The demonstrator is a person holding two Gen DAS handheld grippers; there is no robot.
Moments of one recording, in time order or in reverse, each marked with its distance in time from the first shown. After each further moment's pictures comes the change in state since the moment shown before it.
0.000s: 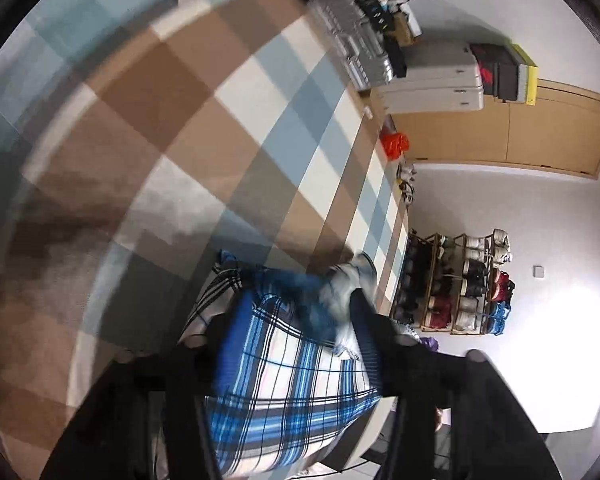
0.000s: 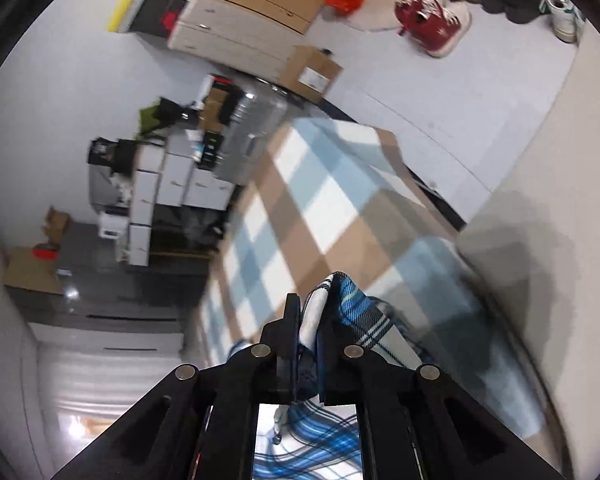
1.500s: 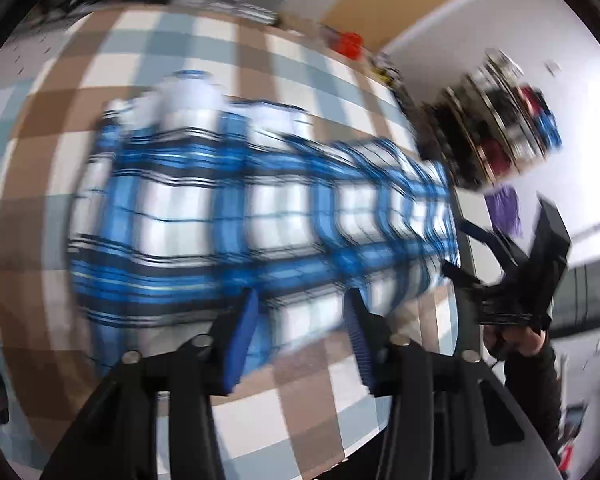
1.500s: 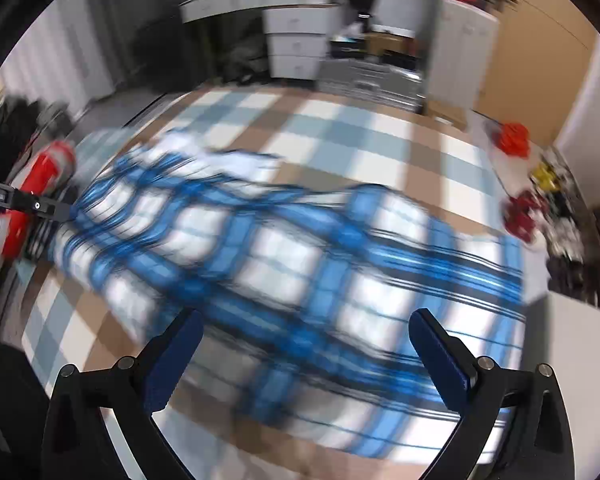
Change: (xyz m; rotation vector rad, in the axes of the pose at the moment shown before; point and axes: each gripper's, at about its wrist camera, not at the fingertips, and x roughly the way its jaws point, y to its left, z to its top) left arm 0.097 -0.052 -0.157 0.633 0.150 0.269; right arm 0.094 0.115 -0.252 -1.203 0.155 -0.451
